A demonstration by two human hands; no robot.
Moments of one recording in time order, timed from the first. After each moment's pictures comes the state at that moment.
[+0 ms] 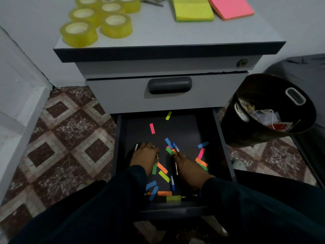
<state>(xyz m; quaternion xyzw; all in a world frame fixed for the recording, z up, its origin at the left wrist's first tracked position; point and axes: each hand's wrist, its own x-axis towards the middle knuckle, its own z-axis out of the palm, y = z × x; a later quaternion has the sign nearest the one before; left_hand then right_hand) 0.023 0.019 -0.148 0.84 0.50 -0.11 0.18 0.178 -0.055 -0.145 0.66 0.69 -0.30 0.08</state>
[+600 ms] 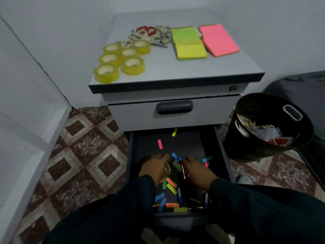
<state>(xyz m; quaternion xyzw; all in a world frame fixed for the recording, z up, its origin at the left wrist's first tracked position) 0.021 0.003 -0.090 0.85 0.49 -0.04 0.21 0.183 -0.043 -0.096 0.66 0.70 -0.27 0.05</state>
